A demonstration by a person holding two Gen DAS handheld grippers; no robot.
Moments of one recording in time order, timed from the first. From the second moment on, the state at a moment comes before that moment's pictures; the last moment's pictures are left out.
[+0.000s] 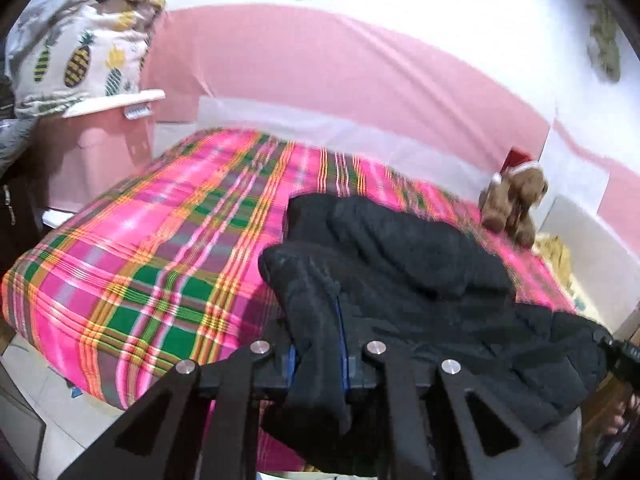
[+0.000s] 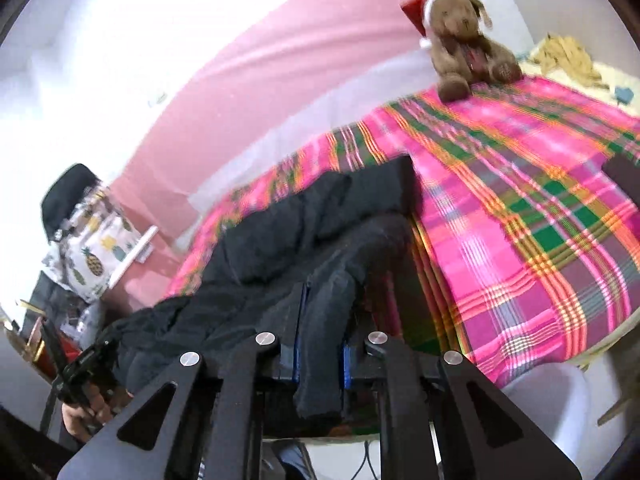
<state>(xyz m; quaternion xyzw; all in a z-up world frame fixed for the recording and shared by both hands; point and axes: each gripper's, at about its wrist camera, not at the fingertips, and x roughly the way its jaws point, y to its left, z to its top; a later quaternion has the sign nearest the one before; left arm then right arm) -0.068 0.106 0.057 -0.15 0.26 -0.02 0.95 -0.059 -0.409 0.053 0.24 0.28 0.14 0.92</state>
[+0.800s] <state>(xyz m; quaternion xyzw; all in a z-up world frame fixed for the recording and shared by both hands) 0.093 0.110 0.120 -0.15 0.23 -0.04 0.96 0.134 -0.410 0.104 0.23 0.27 0.10 0.93</state>
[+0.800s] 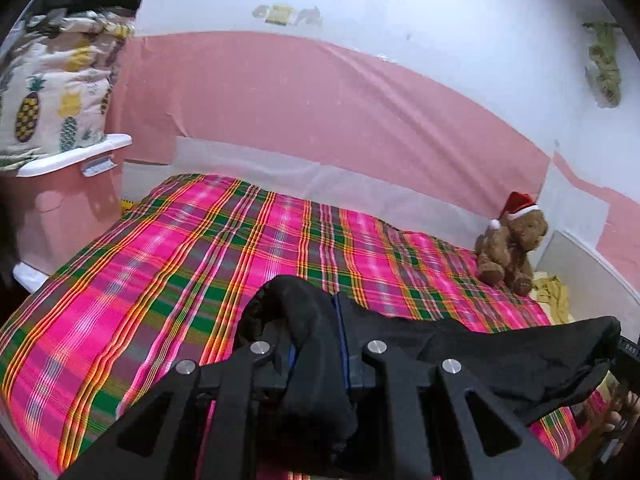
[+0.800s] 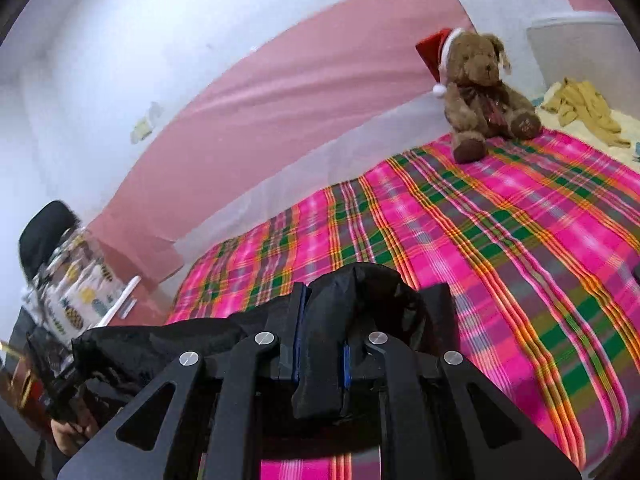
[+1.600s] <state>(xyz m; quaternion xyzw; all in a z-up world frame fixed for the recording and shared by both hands) 0.267 0.096 -0.009 -0.17 0.36 -0.01 0.92 0.278 -0.410 -0.011 0.26 0.39 0.09 0.88</state>
